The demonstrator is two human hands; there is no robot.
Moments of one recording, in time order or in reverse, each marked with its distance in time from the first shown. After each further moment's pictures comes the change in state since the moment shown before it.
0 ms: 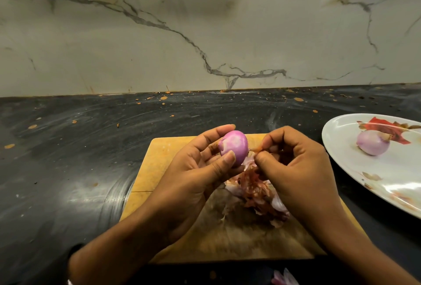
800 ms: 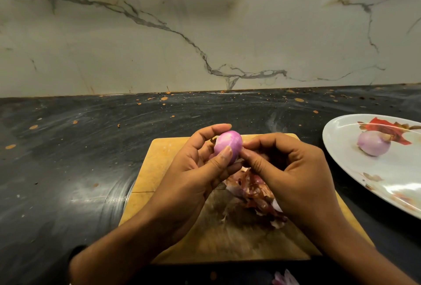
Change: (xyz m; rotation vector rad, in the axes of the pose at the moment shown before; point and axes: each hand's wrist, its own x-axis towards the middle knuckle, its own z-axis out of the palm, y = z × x) left_hand -0.001 0.000 0.002 0.028 0.037 0.047; right_hand -0.003 0.000 0.004 0.101 -0.083 -0.111
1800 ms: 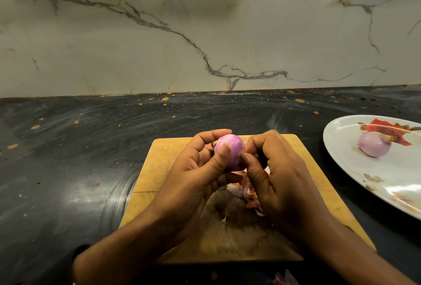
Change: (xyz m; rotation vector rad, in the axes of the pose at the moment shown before) left_hand -0.002 -0.001 0.003 0.063 0.008 0.000; right_hand 0.001 0.013 0.008 -0.366 -0.118 -0.287
